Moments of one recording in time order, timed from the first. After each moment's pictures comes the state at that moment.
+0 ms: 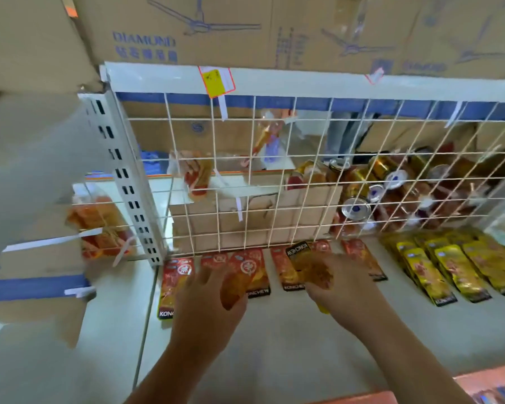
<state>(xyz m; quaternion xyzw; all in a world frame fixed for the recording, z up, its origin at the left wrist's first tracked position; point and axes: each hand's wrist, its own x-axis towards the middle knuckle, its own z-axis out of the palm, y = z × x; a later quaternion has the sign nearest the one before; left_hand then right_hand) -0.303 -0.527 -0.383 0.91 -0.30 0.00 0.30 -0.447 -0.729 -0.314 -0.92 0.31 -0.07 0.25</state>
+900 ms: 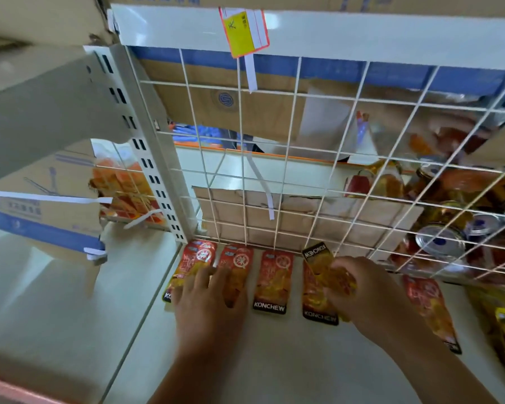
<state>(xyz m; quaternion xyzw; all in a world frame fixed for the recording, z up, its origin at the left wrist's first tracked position) -0.299 -0.560 -0.436 0.98 -0.07 0.08 0.18 -0.381 -0.814 -0.365 -0.94 0.16 -0.03 0.30</state>
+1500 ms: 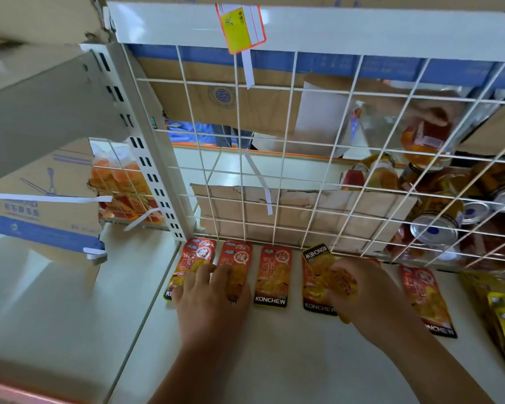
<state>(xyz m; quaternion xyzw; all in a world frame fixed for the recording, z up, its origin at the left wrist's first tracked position) -0.298 -0.558 -0.437 0.97 -0.09 0.09 0.19 -0.394 -0.803 -0.367 -0.94 0.19 -0.03 0.29</state>
